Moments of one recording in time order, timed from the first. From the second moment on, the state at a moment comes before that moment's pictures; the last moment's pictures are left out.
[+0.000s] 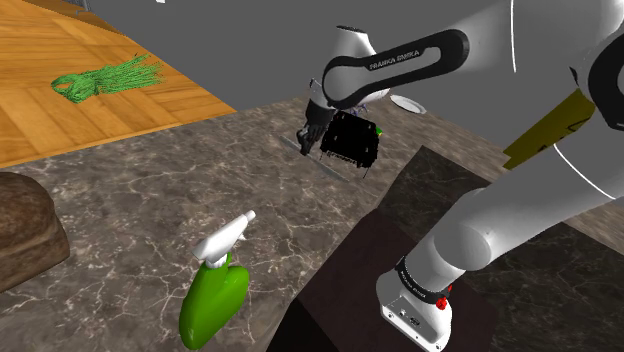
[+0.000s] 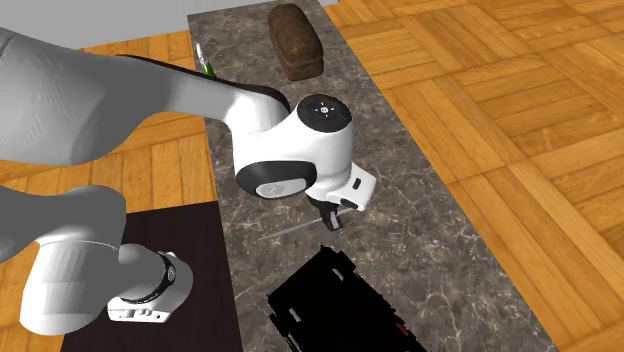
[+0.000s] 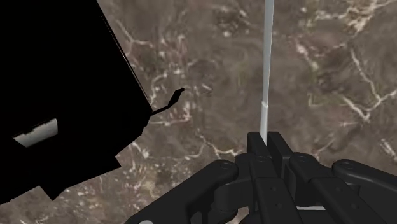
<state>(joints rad) -0.02 -0.24 0.11 -2.48 0.04 2.29 -0.10</state>
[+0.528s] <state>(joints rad) -0.02 -0.30 0.11 -2.42 0.04 2.17 -0.10</state>
